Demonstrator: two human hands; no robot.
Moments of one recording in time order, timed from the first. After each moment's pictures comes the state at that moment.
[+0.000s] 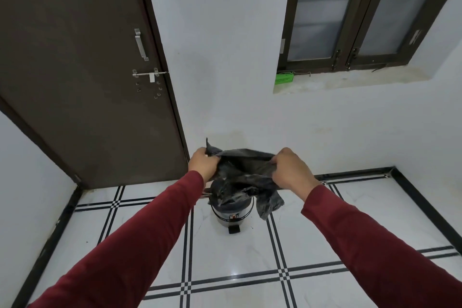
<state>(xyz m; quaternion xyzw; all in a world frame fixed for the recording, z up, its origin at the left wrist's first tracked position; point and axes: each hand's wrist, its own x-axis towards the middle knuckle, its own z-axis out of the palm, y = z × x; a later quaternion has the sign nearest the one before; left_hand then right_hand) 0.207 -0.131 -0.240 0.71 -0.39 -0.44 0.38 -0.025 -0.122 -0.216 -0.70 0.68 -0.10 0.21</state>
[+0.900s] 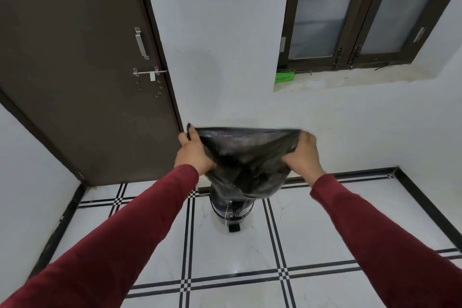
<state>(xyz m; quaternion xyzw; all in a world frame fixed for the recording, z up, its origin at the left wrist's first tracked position) 0.211 -0.125 -0.208 0.78 -0.58 -0.18 0.17 -0.068 -0.159 -0.230 -0.60 0.71 -0.30 0.23</state>
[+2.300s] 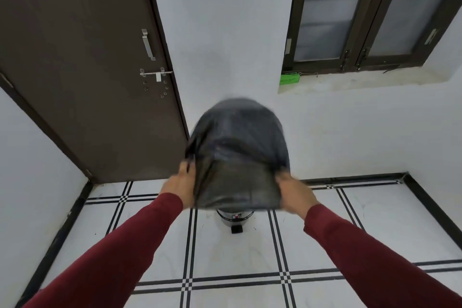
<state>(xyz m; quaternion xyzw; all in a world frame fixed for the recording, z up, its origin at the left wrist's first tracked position) 0.243 -0.081 -0.269 0.74 -0.67 -0.04 -0.02 -0.068 -0.124 -0.296 -0.80 0.60 -0.01 0.09</state>
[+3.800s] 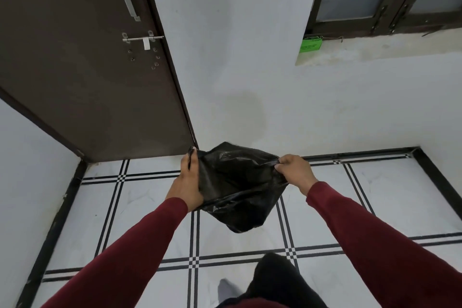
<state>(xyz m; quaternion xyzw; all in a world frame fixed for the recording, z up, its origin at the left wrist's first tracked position) 0.290 -0.151 -0.356 0.73 -0.65 -0.19 0.08 -0.013 -0.229 -0.349 -0.56 0.71 -0.18 0.40</state>
